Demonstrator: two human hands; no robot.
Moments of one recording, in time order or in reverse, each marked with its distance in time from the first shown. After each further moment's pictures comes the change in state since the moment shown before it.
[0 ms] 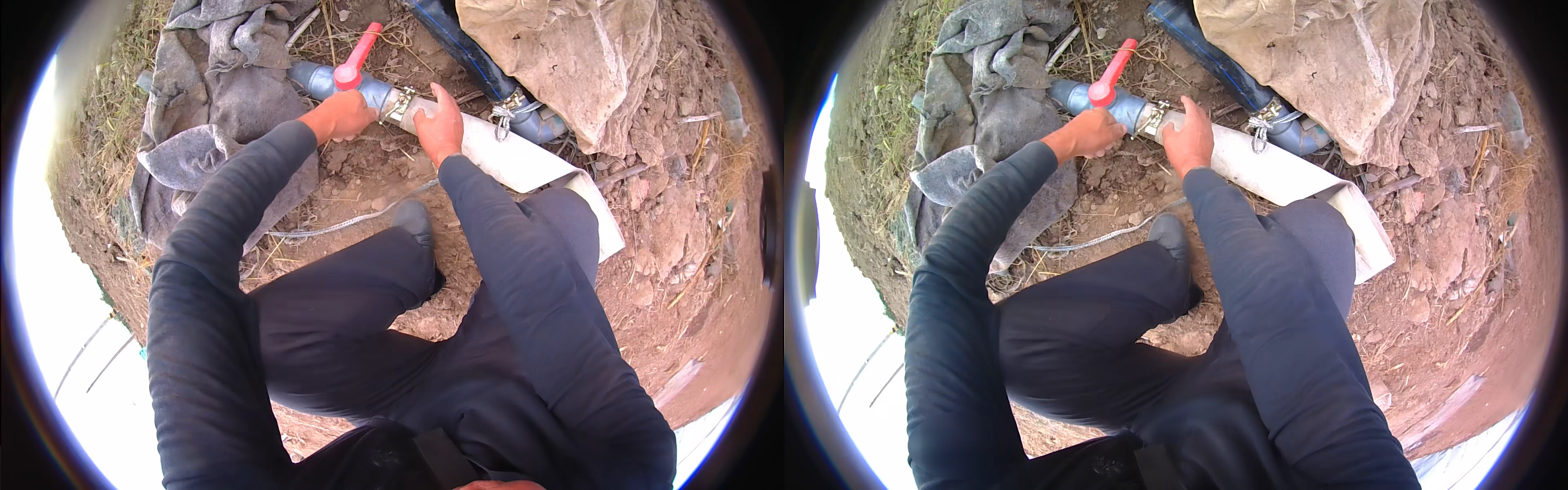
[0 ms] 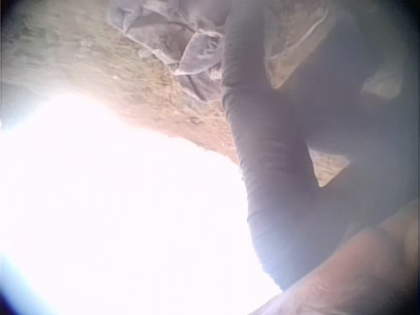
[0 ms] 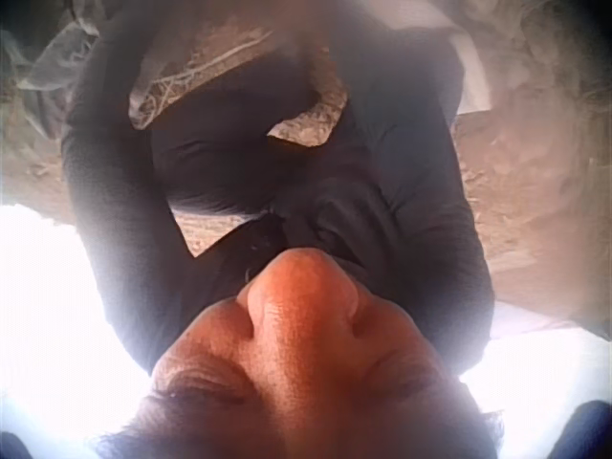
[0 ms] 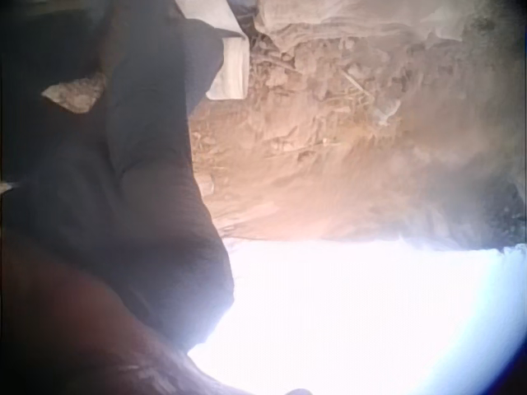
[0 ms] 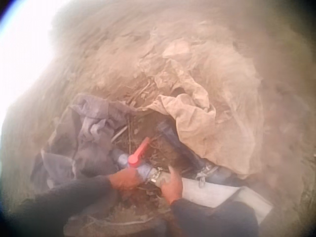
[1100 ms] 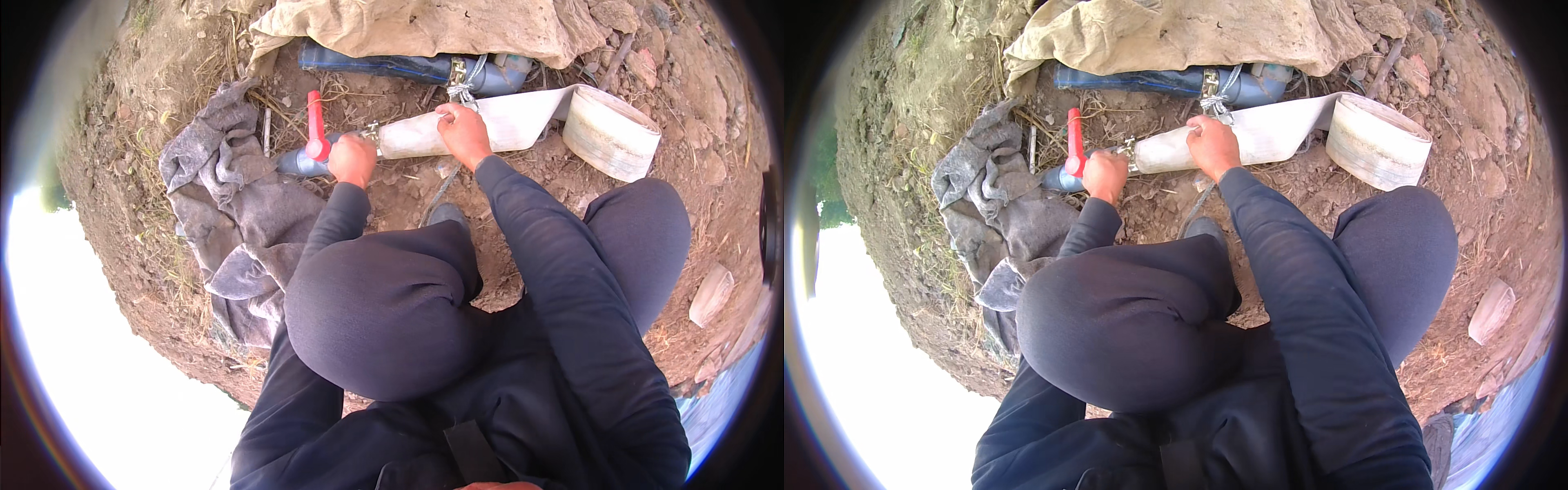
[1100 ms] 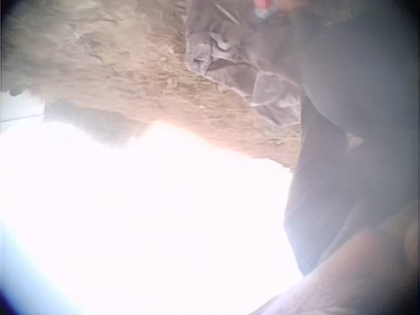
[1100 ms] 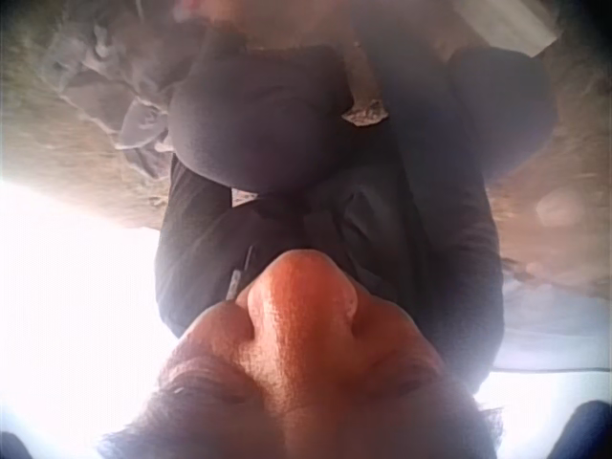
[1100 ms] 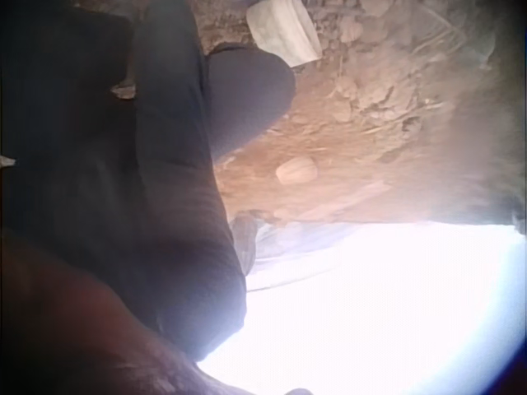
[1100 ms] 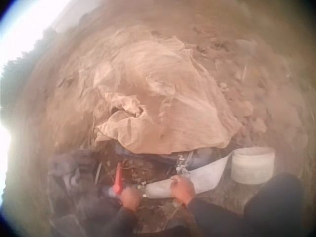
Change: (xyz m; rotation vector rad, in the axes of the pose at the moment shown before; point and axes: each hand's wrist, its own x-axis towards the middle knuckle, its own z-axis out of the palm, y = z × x) left_hand 0.060 0.046 0.061 0.435 0.629 0.025; right_hand -0.021 0.052 -0.082 0.205 0.085 0.373
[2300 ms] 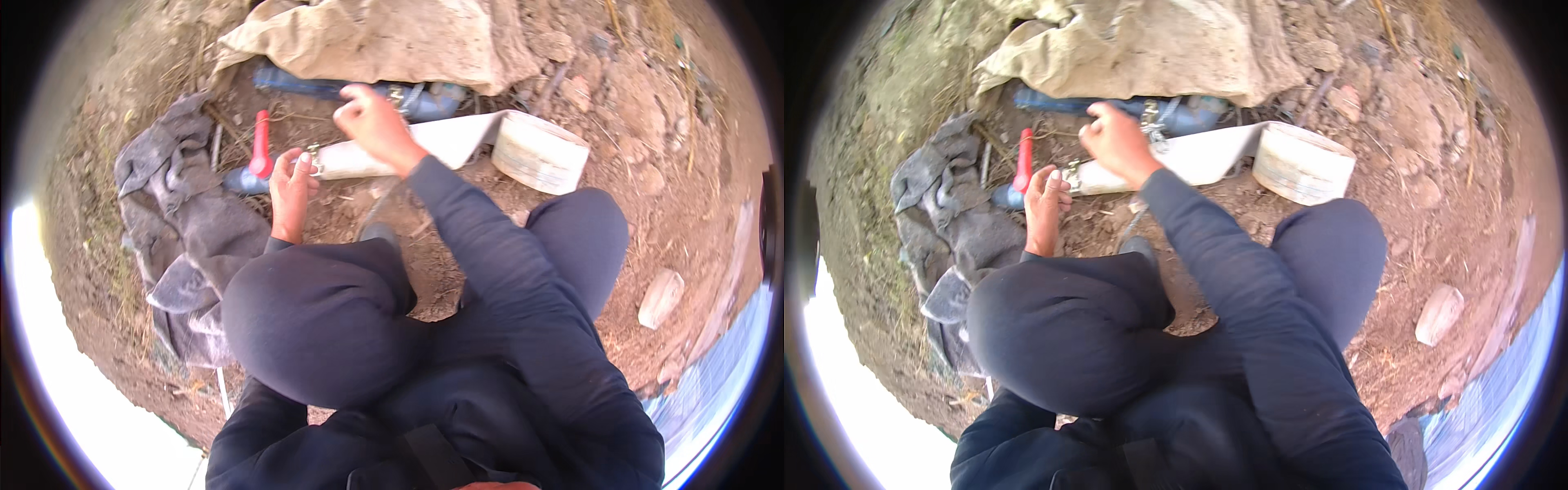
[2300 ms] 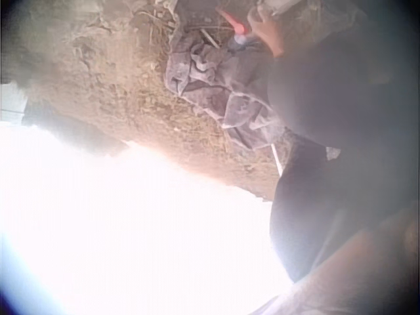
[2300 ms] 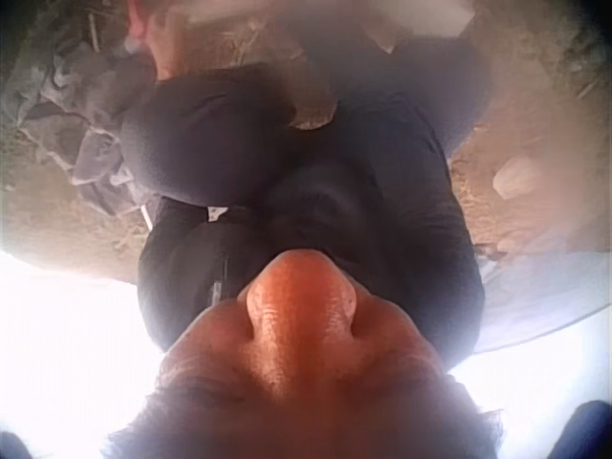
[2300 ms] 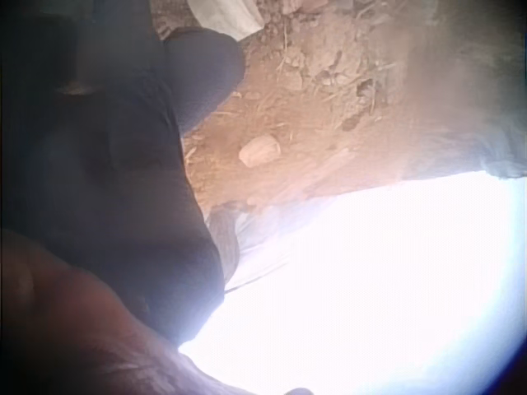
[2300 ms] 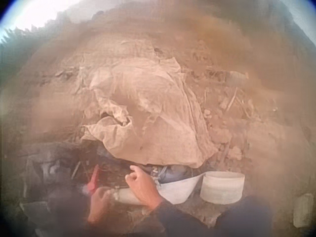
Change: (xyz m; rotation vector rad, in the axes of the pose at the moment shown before) left_hand -0.084 0.024 -0.067 -1.206 -0.057 -0.009; right_hand -0.007 -0.107 -0.041 0.187 -0.114 -0.350
